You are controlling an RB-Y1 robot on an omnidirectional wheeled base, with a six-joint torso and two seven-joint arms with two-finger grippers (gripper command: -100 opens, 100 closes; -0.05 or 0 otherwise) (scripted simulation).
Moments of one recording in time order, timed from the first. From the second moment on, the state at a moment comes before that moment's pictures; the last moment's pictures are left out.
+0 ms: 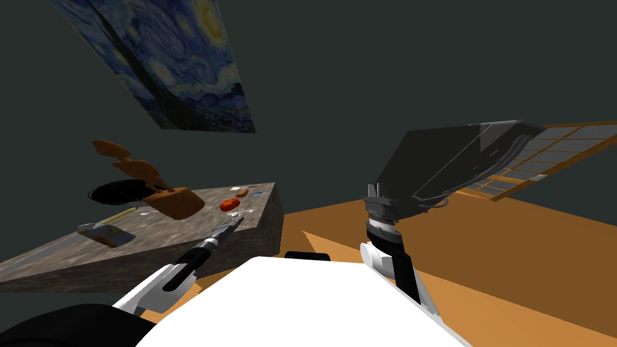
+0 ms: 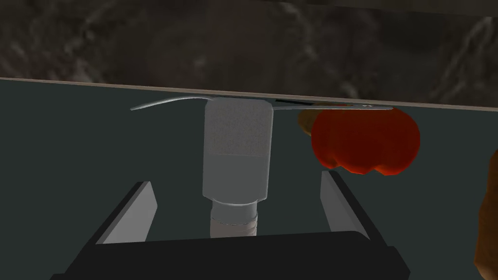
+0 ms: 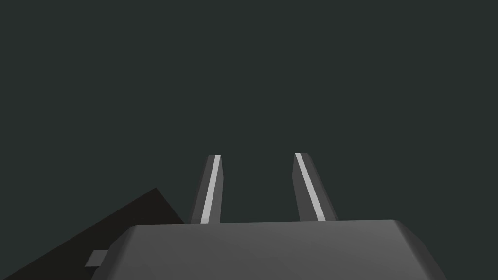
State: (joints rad) left arm 0.56 0.64 0.25 -1.49 -0.41 -0.24 -0.31; right arm 0.52 -0.02 -0.05 -2.36 -0.05 -0.50 -0.06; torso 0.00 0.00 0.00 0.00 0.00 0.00
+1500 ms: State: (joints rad) left arm 0.72 0.76 0.26 -1.58 -0.40 -0.21 -0.25; right arm 0.52 -0.02 -0.05 -2.36 -0.05 -0.50 -0.06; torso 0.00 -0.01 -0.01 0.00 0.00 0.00
